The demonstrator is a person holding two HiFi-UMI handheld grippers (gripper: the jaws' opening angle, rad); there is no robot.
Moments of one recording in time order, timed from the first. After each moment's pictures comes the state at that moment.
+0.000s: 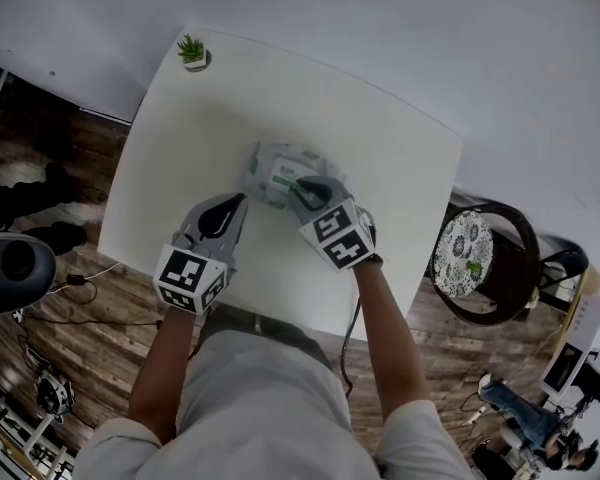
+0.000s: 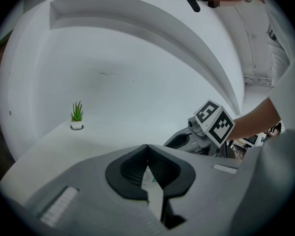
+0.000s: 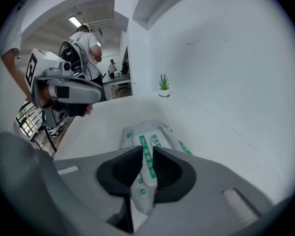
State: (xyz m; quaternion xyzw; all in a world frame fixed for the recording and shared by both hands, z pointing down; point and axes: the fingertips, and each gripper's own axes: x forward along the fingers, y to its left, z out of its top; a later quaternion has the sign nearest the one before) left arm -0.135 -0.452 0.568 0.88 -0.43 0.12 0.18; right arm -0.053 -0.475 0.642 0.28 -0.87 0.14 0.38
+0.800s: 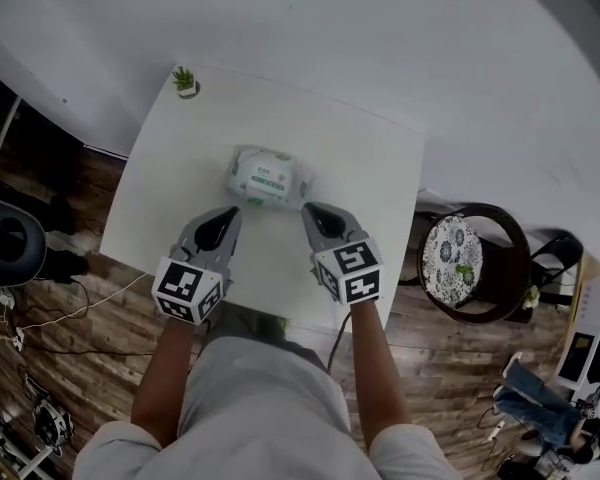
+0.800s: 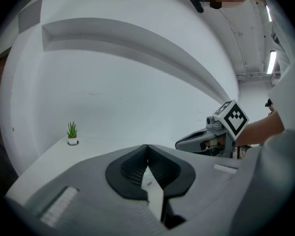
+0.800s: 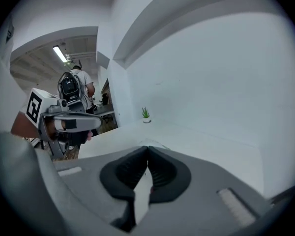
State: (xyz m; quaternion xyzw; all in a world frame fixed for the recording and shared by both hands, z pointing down) left arm -0.099 -0.386 0.500 0.89 -0.43 0.09 0.12; right arm 0.021 -0.399 0.539 0.43 -0.86 0.17 0.21
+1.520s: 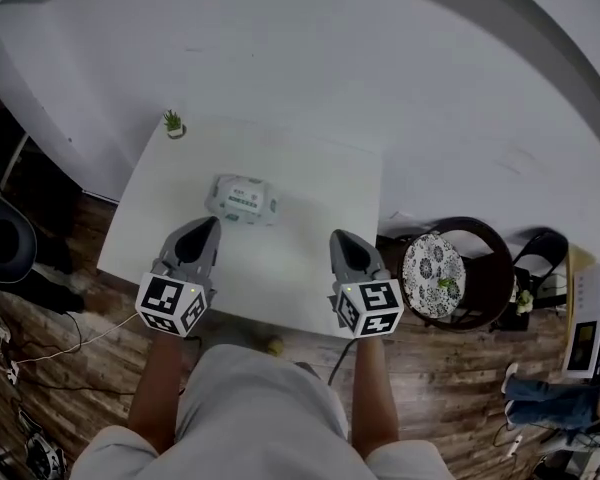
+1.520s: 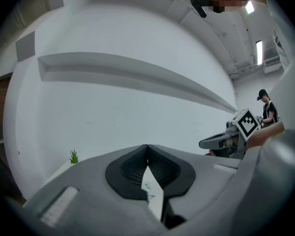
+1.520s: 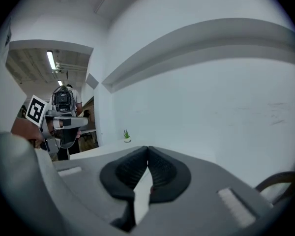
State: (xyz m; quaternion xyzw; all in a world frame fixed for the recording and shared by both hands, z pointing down) left arm -0.077 -0.323 0.406 0.89 -0.45 0.03 0.03; right arm 0.140 -0.305 0.448 0.56 -0.82 0.10 0.10
